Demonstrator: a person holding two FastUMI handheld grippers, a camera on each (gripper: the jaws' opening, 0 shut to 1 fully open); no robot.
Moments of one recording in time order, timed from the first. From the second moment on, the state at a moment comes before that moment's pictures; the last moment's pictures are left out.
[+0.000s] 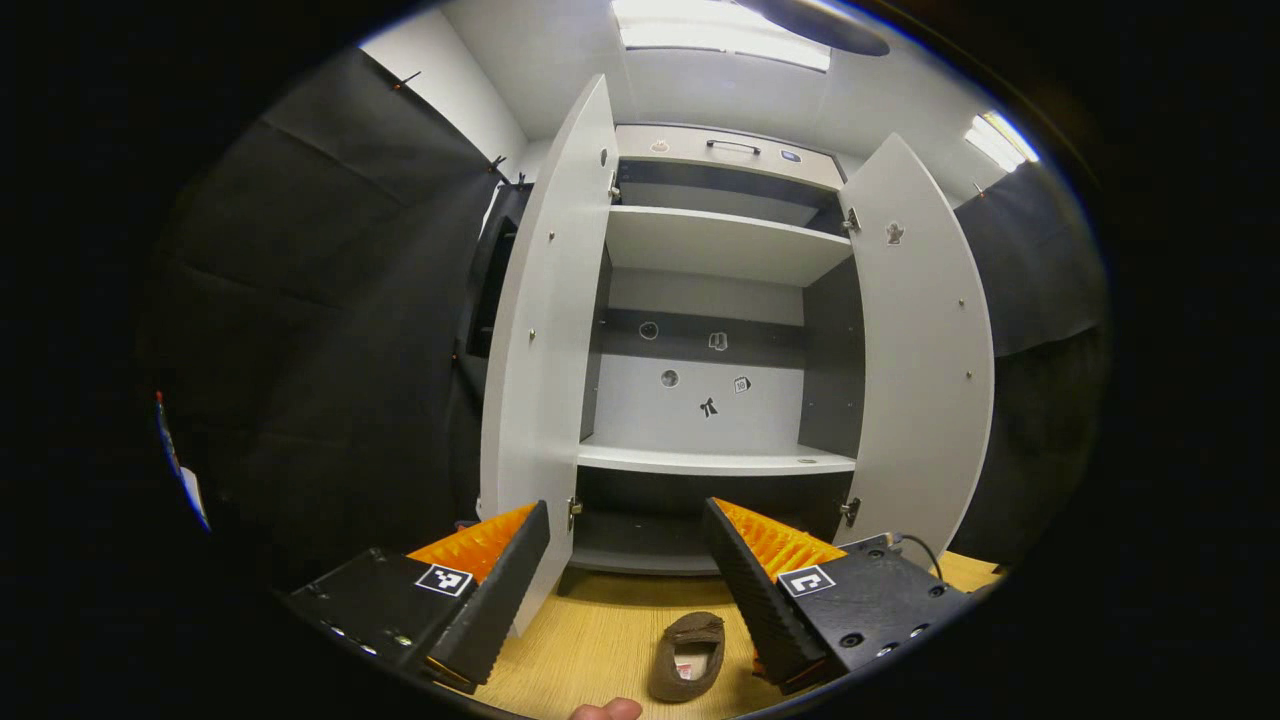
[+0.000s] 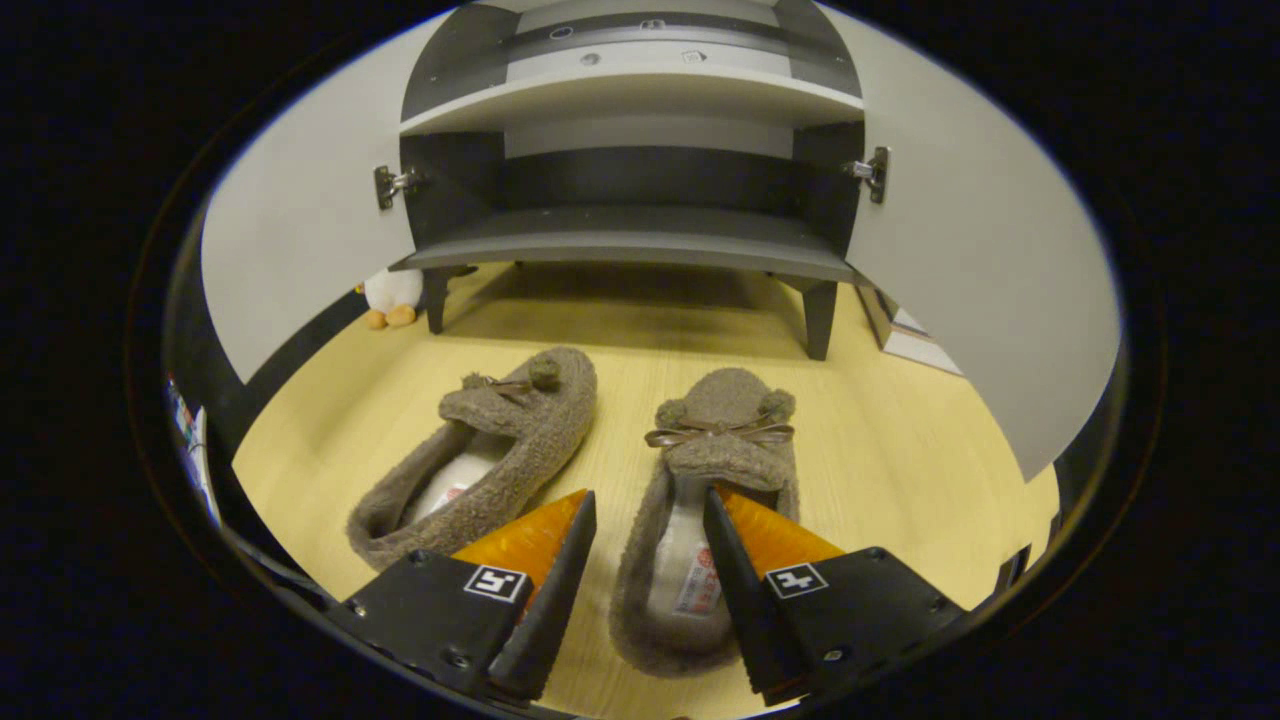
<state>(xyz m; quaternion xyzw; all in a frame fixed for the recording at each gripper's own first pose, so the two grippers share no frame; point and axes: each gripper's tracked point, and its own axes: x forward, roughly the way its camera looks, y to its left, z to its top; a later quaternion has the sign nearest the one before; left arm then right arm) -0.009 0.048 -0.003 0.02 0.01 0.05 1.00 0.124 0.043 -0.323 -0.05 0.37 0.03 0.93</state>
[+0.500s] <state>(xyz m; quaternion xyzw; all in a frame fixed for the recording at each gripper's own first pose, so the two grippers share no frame) -0.009 0.056 -0.008 0.02 0.02 0.05 1.00 0.150 0.028 -0.341 -0.12 0.34 -0.01 0.93</state>
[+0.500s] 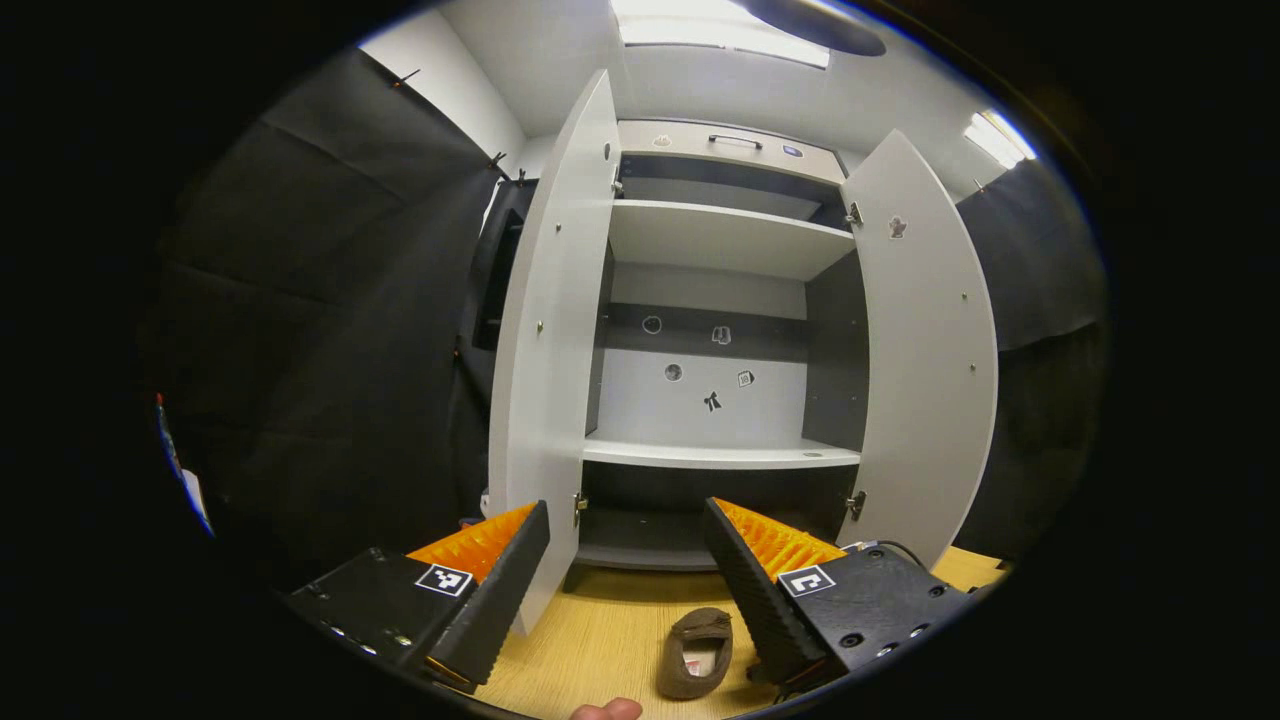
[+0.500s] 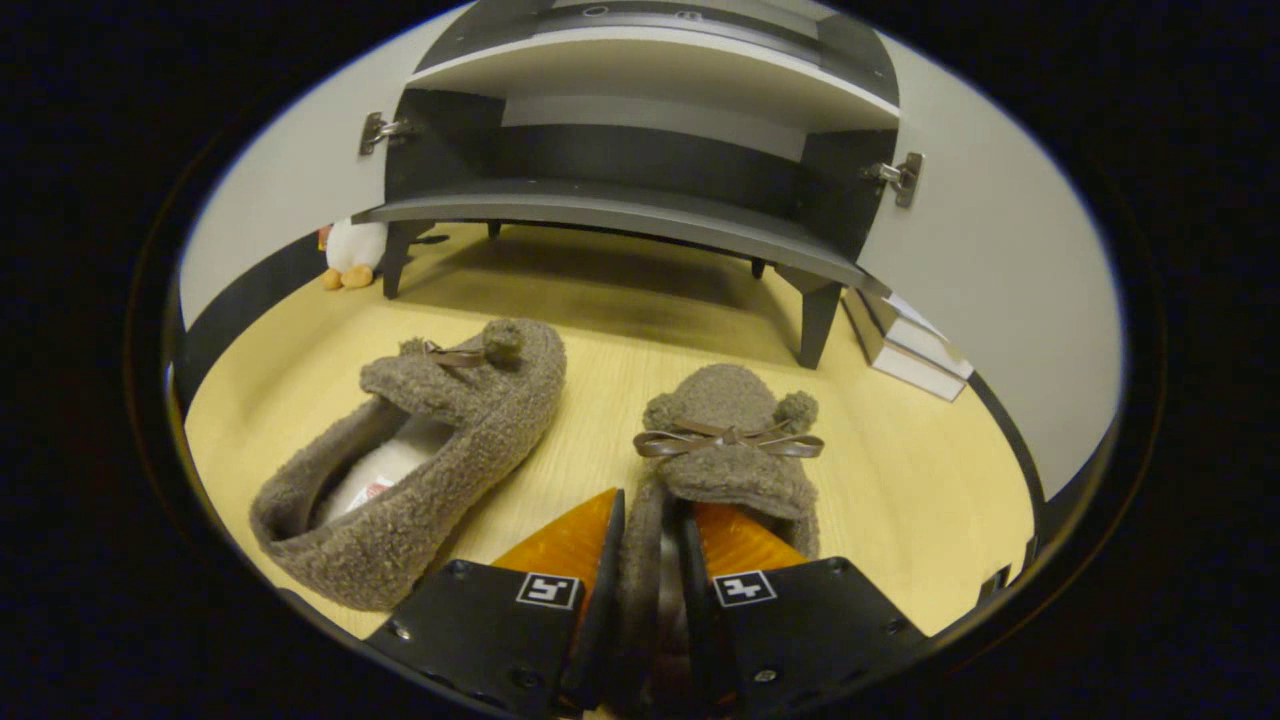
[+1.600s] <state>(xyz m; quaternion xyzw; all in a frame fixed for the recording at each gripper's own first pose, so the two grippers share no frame) -0.001 0.017 -0.014 0.02 0.00 0.00 1.00 0.168 0.065 -0.058 -0.11 0.14 0.11 0.98</state>
